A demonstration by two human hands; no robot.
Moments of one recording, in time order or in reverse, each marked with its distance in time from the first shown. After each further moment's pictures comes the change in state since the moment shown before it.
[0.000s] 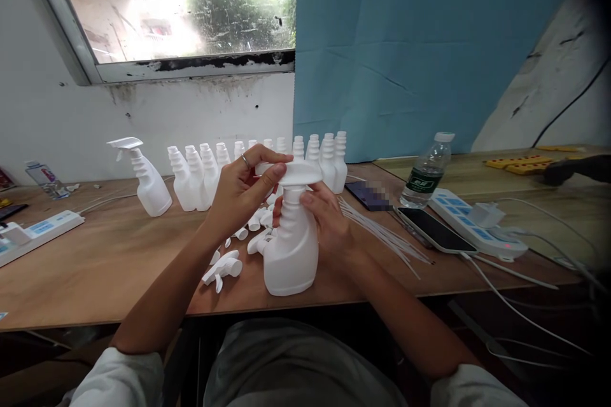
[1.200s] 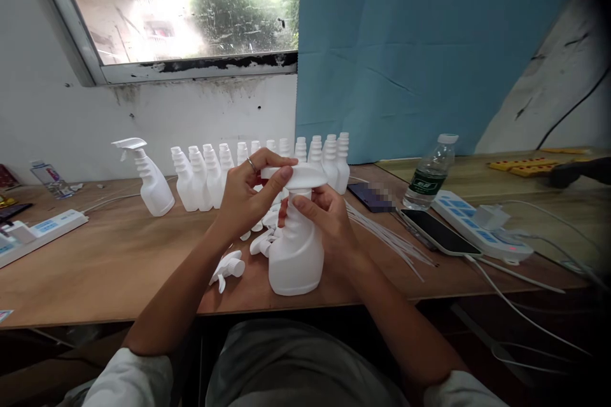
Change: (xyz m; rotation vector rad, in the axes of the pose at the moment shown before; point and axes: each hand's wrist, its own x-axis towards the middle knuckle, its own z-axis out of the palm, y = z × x) left_hand -0.003 -0.002 0.007 0.064 0.052 0.026; right_hand -0.004 -0.002 0.007 -0.061 0.129 -0.012
